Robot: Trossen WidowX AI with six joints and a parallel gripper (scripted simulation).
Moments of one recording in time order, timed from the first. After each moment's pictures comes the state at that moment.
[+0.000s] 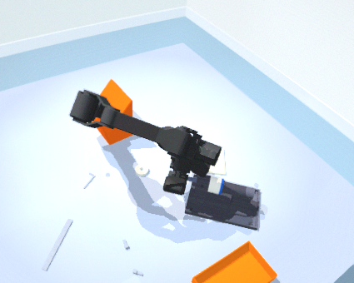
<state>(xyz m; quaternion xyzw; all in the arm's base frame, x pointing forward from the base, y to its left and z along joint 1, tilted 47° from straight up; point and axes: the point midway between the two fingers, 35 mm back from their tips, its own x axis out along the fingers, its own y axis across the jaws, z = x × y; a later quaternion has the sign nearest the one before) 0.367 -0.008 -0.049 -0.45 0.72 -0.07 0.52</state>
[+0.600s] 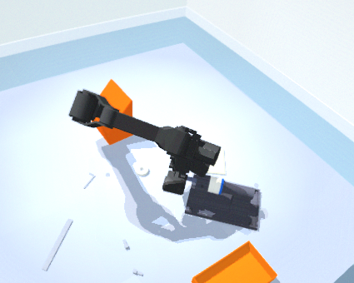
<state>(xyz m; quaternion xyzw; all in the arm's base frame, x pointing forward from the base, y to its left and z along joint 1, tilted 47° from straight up) 0.365 -0.009 -0.048 -0.45 0.72 -0.07 0.52</state>
